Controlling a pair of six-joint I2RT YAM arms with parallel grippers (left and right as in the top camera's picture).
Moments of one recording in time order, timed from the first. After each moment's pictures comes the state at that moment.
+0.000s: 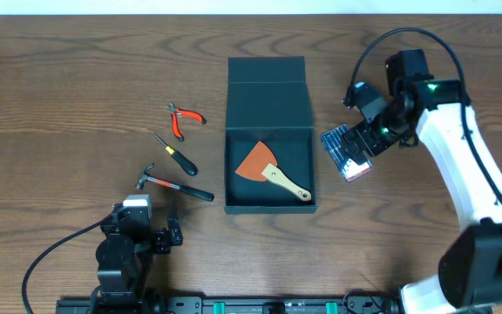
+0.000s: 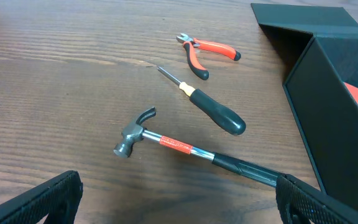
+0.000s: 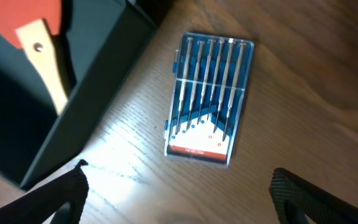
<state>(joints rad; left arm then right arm) -0.02 0.01 0.16 -0.63 0.01 -0.04 0.11 1.70 1.39 -1.10 -0.21 -0.46</state>
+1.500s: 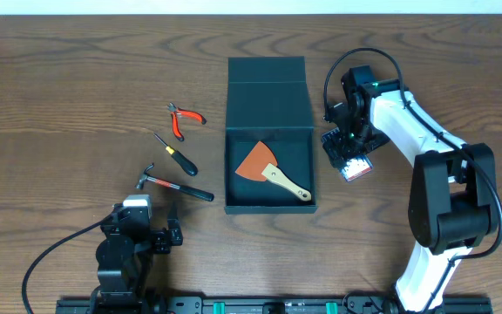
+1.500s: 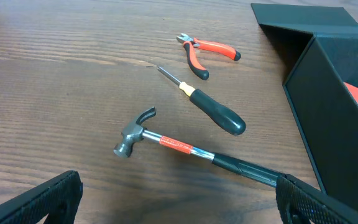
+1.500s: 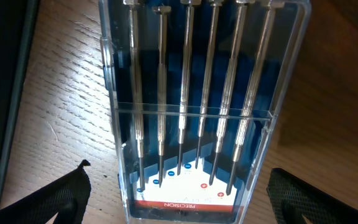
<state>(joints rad) -0.02 0.01 0.16 -0.63 0.01 -0.04 0.20 2.00 1.39 -1.00 -0.01 -0.30</state>
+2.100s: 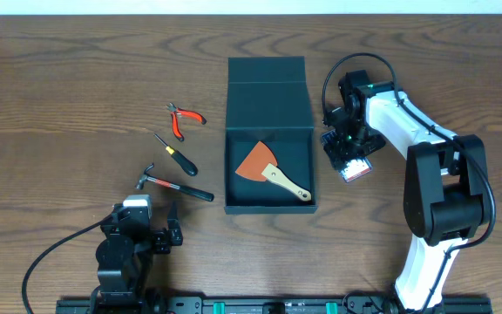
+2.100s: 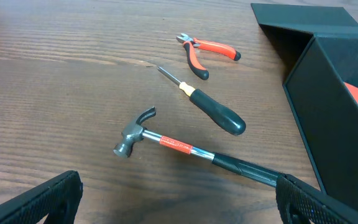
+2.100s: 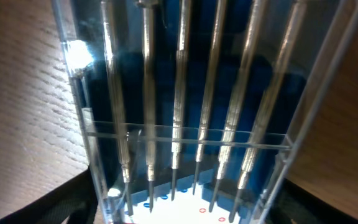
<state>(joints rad) -0.02 0.01 0.16 -0.63 0.01 -0.04 0.20 2.06 1.39 -0.98 0.00 -0.30</state>
